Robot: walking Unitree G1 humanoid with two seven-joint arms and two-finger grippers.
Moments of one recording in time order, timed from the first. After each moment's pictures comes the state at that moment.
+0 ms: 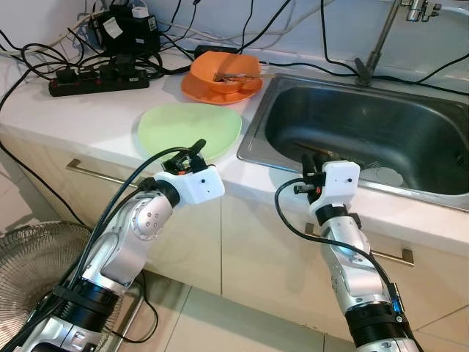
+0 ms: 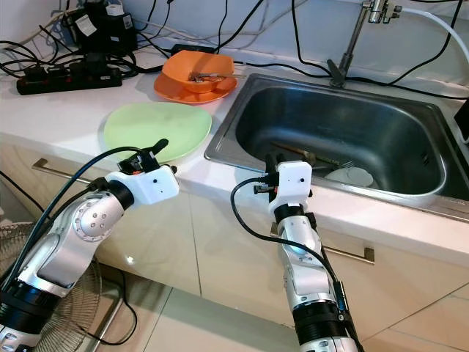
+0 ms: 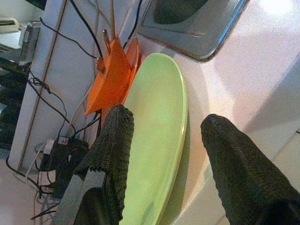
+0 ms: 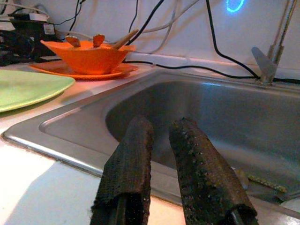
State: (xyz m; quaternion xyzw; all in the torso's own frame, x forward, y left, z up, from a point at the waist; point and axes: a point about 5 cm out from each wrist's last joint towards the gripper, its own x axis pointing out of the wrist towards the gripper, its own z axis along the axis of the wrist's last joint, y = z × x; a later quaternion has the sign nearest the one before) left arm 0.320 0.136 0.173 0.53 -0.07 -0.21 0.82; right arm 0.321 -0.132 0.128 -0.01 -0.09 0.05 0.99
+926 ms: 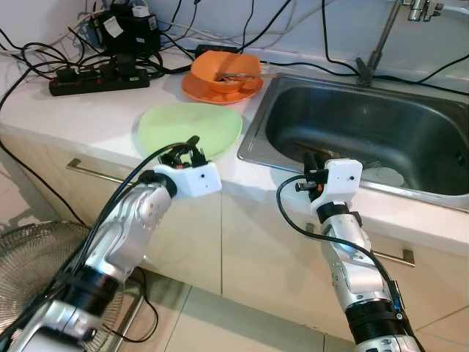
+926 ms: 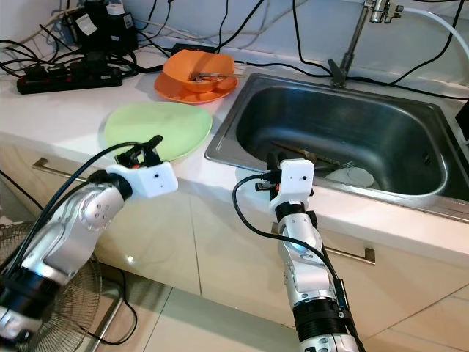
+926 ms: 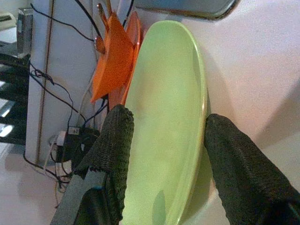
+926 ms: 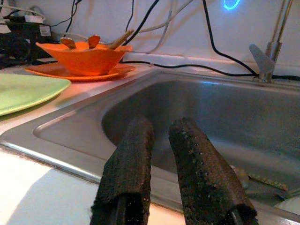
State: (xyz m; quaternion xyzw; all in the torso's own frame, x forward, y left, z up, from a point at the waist) left arm 0.337 0.143 0.178 0.59 -0.04 -0.18 0.78; right arm 0.324 -0.134 0.130 0.00 -0.09 0.04 0.99
